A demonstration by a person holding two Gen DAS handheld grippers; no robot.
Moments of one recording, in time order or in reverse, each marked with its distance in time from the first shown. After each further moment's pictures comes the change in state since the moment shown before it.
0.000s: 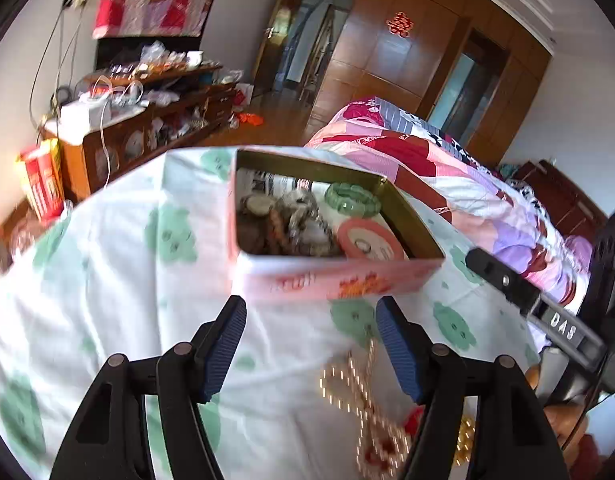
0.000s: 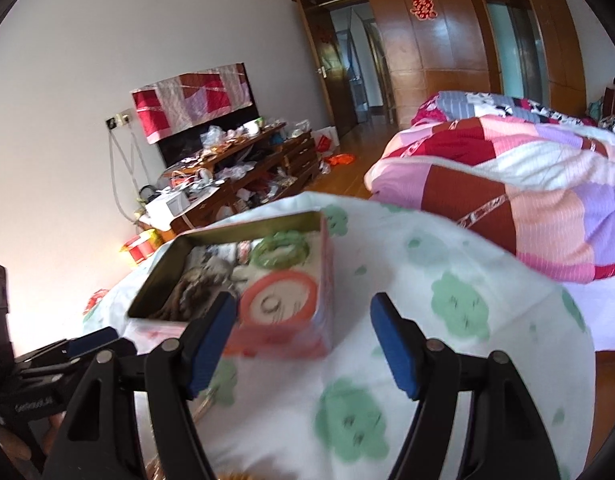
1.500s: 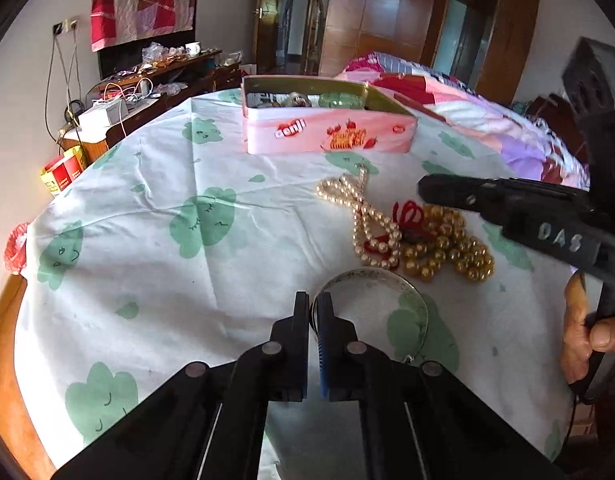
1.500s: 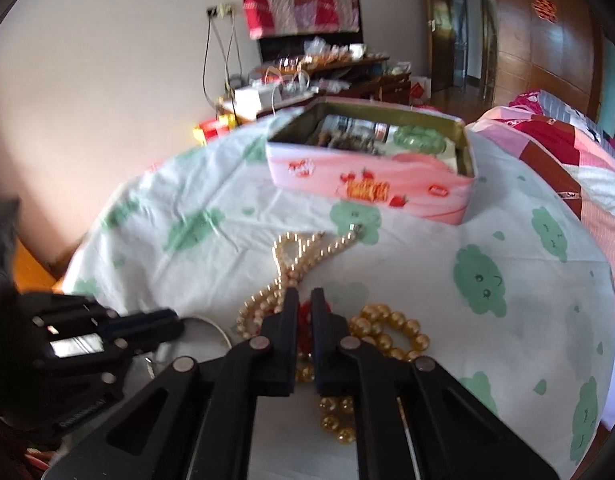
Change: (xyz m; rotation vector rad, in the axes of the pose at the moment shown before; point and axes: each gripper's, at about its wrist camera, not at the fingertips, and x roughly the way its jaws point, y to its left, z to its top) left arm -0.052 -0.023 -0.100 0.159 0.090 0.141; right arm -0.031 0.073 -0.076 -0.301 0.265 0.192
